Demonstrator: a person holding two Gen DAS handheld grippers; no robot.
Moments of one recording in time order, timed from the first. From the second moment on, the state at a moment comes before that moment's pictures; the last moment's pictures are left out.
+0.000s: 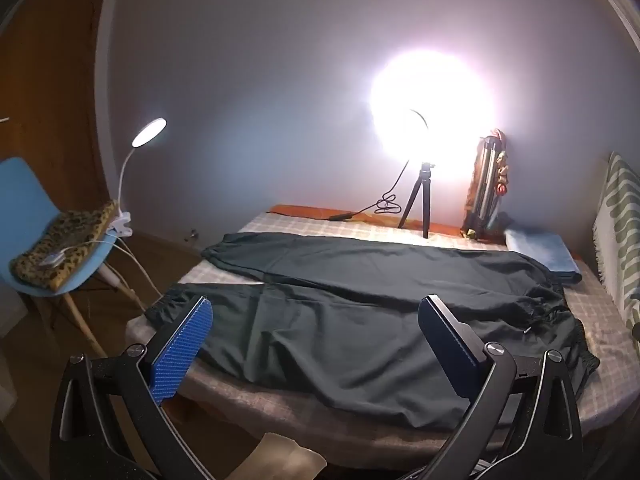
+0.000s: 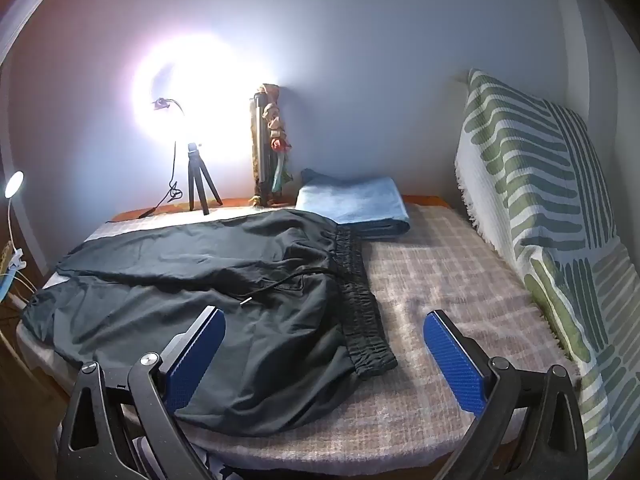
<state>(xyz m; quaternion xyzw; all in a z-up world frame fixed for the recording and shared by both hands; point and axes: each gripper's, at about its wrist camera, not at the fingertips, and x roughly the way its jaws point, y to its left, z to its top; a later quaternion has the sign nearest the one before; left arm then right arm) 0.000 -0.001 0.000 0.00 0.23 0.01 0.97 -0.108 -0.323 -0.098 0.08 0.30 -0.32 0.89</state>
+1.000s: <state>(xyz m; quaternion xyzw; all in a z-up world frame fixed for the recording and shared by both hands) 0.000 -0.002 0.001 -0.01 0.24 0.00 0.97 -0.101 -0.319 -0.096 0.08 0.30 -0.32 0.90</state>
